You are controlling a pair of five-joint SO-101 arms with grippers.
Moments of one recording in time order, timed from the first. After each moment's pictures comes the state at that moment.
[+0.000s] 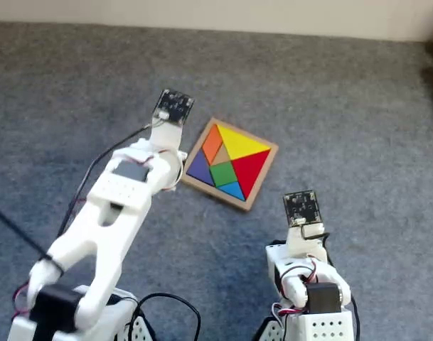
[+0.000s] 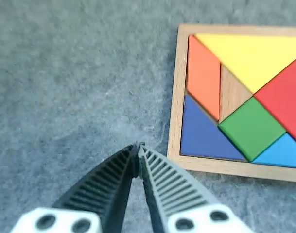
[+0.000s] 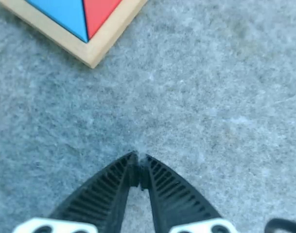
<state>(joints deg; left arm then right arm) 9.6 -19.0 46.0 33.1 -0.9 -9.3 -104.3 96.0 71.5 8.7</state>
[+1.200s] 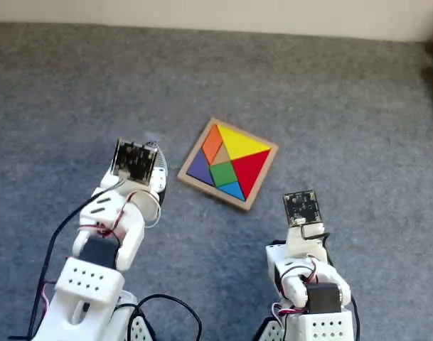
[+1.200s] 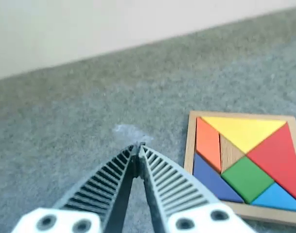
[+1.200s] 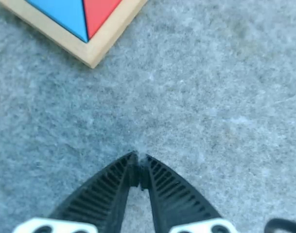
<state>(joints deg) 8.0 -65.2 77.4 17.5 -1.0 -9.3 -104.3 96.0 71.5 8.7</state>
